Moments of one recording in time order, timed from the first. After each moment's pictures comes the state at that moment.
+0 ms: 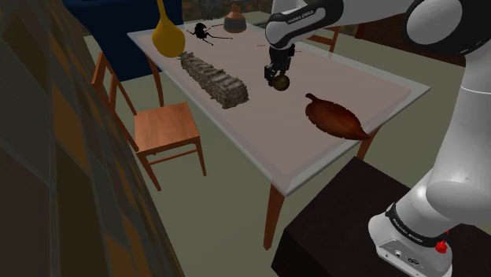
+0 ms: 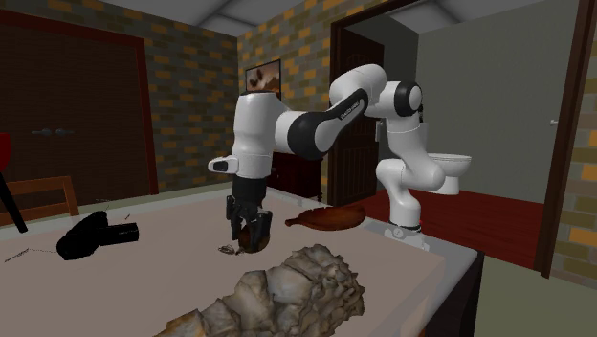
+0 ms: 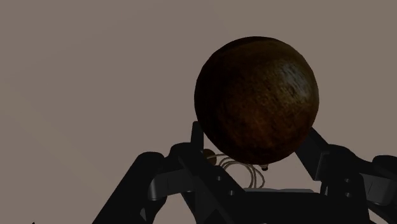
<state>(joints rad) -0.09 0.37 -0.09 -1.65 -0.06 2.11 -0.14</state>
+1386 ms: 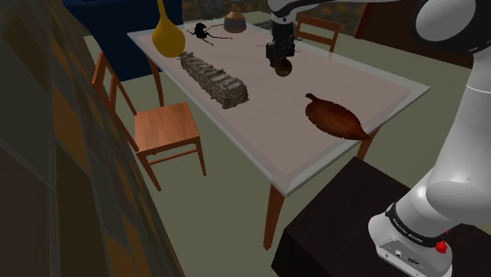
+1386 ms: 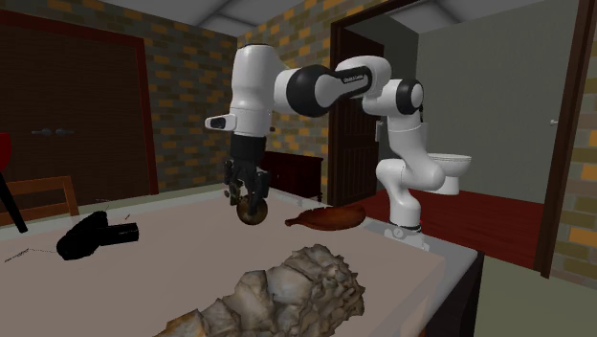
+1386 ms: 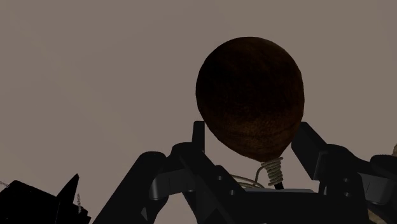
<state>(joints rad) -0.09 0.33 -0.09 -1.48 -0.06 1.90 -0.15</state>
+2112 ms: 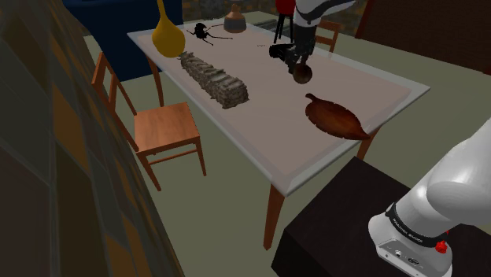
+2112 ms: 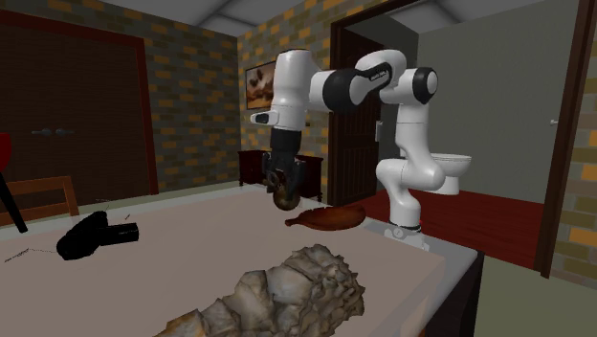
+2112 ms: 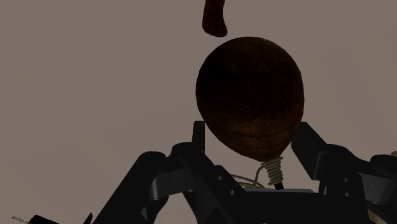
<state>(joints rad) -0.08 -0.02 -0.10 -1.92 -0.10 1.98 -0.14</state>
